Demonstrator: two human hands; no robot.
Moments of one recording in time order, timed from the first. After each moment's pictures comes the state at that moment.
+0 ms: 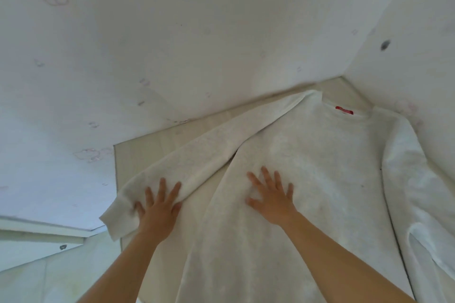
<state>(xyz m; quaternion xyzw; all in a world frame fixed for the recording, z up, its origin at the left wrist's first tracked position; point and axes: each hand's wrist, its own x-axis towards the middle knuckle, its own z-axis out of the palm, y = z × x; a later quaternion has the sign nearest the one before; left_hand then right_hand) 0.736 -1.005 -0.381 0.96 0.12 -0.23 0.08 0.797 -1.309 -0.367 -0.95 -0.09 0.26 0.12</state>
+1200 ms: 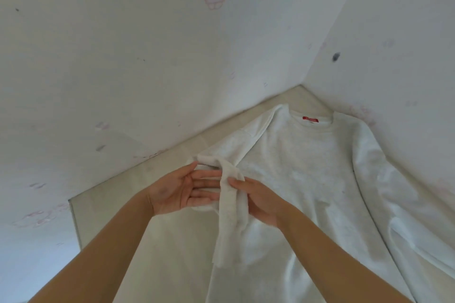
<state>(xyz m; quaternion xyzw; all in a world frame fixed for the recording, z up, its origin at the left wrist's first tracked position) 0.904 -1.043 -0.267 0.43 0.05 -0.51 0.74 0.855 -1.266 -0.269 -0.55 0.11 0.37 0.74</state>
